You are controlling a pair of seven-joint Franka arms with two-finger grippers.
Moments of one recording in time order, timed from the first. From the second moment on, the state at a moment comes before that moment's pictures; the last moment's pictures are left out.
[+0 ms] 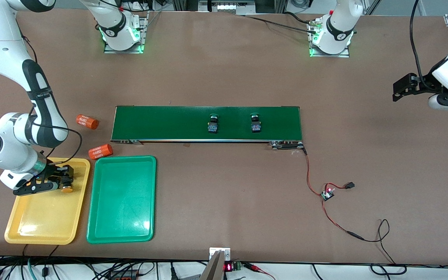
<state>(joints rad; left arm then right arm) -0.01 0.03 -0.03 -1.58 0.03 1.56 0.07 -0.21 0.73 0.06 -1.59 -0.14 2.42 -0.27</state>
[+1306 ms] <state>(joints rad) -0.01 0.06 -0.05 -1.57 0.03 1.61 0.07 0.17 0.23 0.33 -2.04 0.00 2.34 0.64</state>
